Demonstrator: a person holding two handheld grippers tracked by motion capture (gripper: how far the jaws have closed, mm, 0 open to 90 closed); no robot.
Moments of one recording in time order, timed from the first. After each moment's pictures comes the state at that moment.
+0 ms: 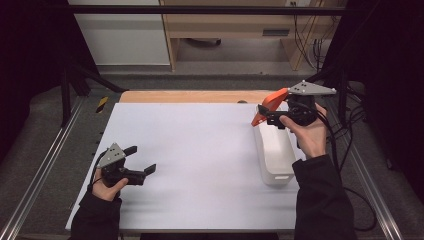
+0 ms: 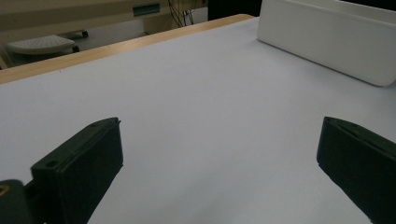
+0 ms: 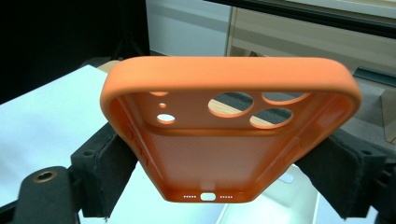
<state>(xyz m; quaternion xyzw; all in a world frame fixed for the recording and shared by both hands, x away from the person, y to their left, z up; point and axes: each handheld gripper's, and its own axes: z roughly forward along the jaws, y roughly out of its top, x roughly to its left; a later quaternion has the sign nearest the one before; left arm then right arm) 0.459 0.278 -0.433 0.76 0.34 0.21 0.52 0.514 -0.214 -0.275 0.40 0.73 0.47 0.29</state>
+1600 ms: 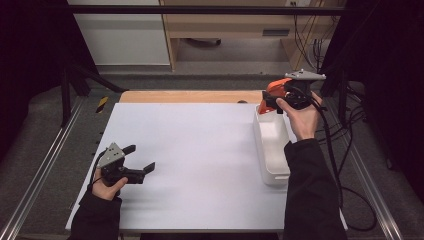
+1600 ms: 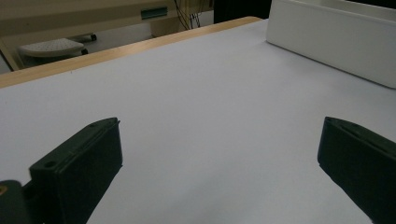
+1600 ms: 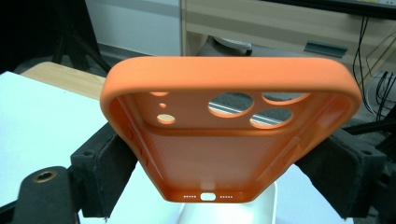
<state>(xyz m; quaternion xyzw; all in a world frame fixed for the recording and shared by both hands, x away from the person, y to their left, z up) 0.462 0.281 -0.436 0.75 0.34 0.22 0.52 0.572 -0.221 -0.288 0.48 0.70 0.42 0.32</state>
